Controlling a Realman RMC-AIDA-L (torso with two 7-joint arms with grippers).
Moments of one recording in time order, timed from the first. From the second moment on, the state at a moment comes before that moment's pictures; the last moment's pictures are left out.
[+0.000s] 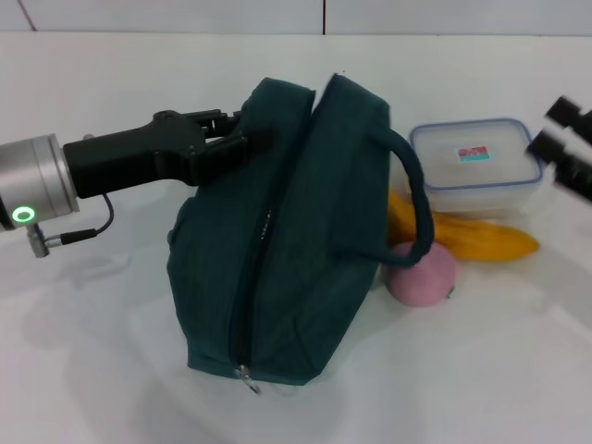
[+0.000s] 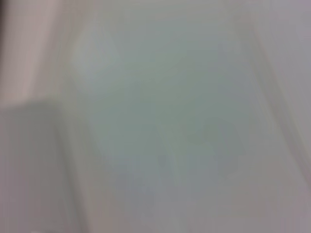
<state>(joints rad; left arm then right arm) -0.44 -2.07 0.94 0.72 1.59 1.51 -1.56 0.38 2.01 -0.84 -0.28 -1.27 -1.77 1.08</state>
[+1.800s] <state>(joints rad) -0.48 -2.08 0.94 0.71 1.60 1.49 -1.55 0.57 2.03 -0.36 0.25 -1.22 -1.21 1.50</state>
